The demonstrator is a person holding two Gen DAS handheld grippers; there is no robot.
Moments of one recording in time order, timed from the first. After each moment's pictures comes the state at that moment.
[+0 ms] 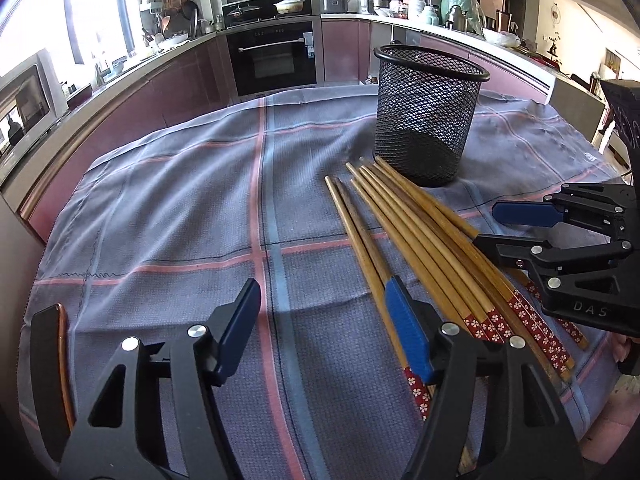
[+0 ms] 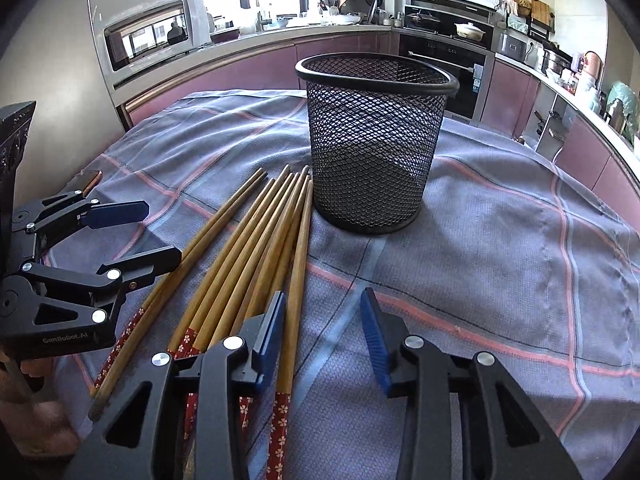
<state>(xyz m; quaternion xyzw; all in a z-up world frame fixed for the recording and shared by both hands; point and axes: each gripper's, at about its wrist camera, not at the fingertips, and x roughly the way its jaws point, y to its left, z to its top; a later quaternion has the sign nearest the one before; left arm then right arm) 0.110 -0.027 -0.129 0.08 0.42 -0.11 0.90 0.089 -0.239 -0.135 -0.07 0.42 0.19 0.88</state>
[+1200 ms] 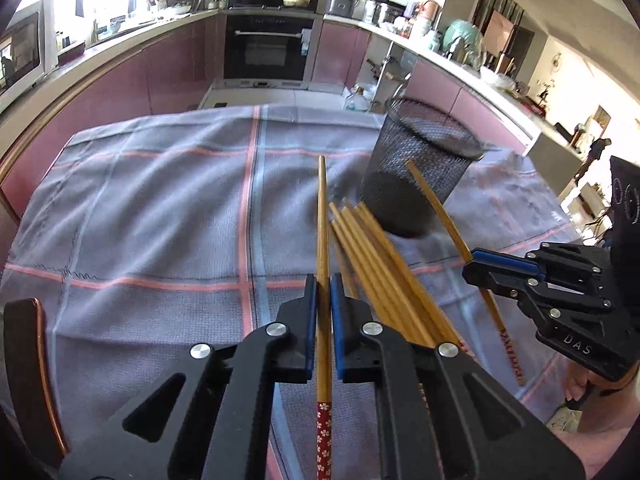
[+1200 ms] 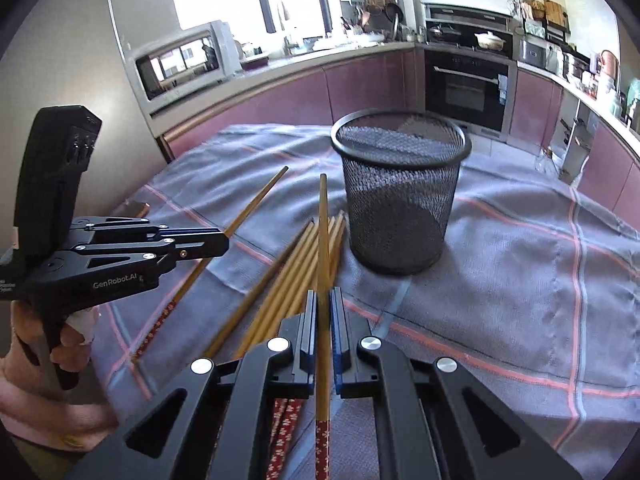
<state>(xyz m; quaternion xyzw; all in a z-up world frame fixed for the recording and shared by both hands) 0.128 -0.004 -0.092 -0.04 0.42 -0.16 0.89 0.080 -0.248 -0.097 -0.03 0.38 0.26 0.89</state>
